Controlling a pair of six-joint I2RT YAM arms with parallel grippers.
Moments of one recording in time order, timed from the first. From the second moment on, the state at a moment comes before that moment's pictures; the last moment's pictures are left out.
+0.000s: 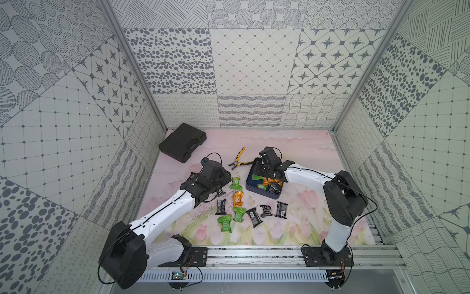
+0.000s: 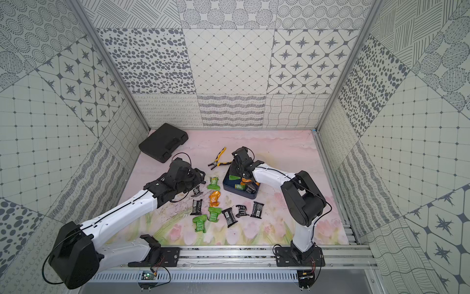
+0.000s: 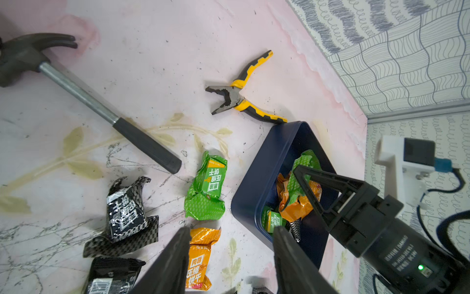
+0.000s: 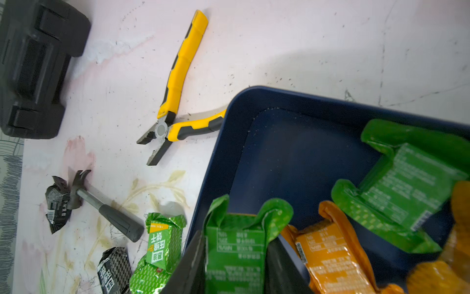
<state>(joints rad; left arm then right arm) -0.50 1.19 0.79 -0.33 -0.09 -1.00 0.65 1.80 1.19 -0.23 0.04 0.73</state>
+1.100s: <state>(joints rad) -0.47 0.95 0.64 -0.43 -0.28 -1.13 0.97 1.76 1.09 -0.44 0.10 0.43</state>
